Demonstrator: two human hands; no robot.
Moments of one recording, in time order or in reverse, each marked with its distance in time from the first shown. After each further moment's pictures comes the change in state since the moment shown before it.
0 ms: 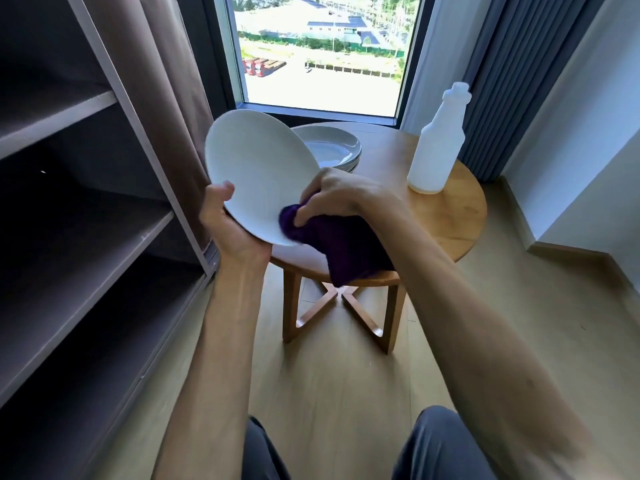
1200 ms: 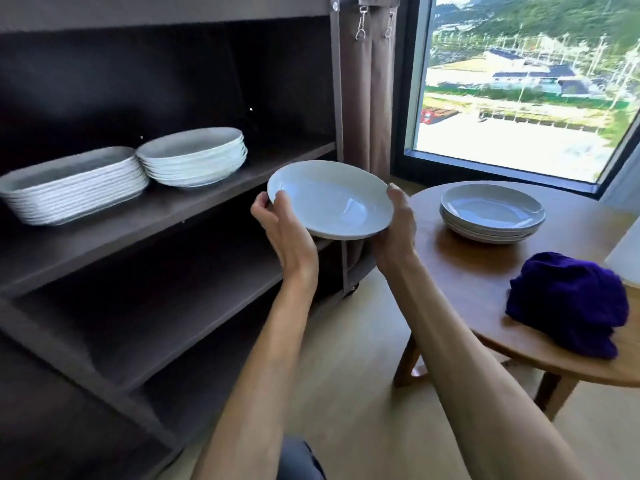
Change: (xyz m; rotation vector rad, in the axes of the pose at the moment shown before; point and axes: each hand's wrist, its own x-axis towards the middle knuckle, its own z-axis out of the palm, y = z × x) left_hand -0.035 0.154 -0.029 0.577 0.634 0.460; right_hand 0.035 -0.152 0.090 1.721 0.242 -0.162
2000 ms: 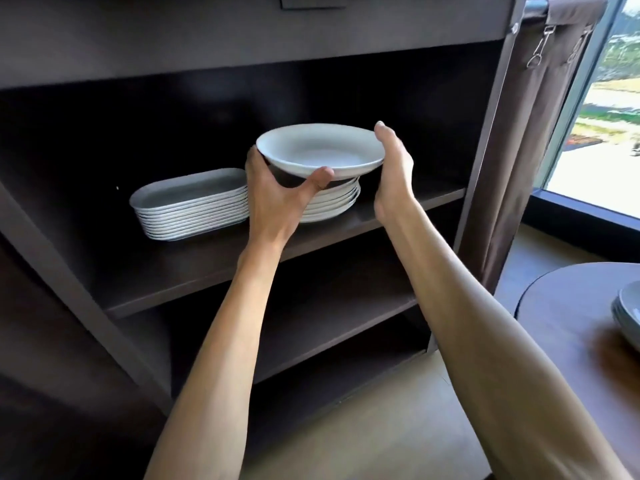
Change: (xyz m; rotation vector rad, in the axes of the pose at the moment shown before) left_hand 0.214 0.073 -0.090 0.584 0.003 0.482; right_hand 0.098 0.049 0.248 -0.150 -0.451 0.006
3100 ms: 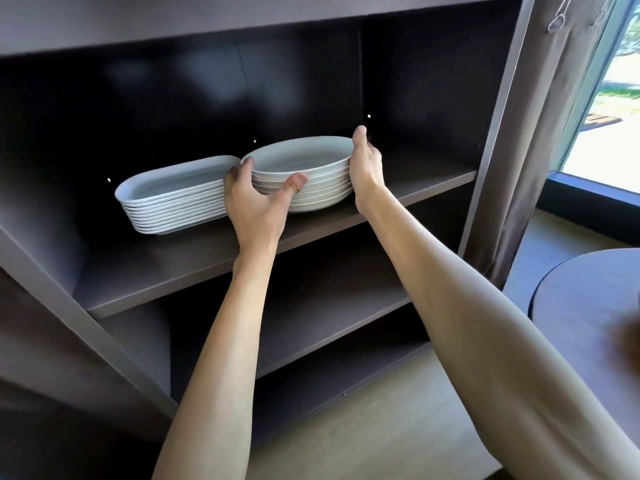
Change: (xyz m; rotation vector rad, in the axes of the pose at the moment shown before) left_hand 0.000 -0.046 0.004 0.274 0.205 -0.063; right_hand 0.030 0.047 0.020 -0.250 -0.048 0.176
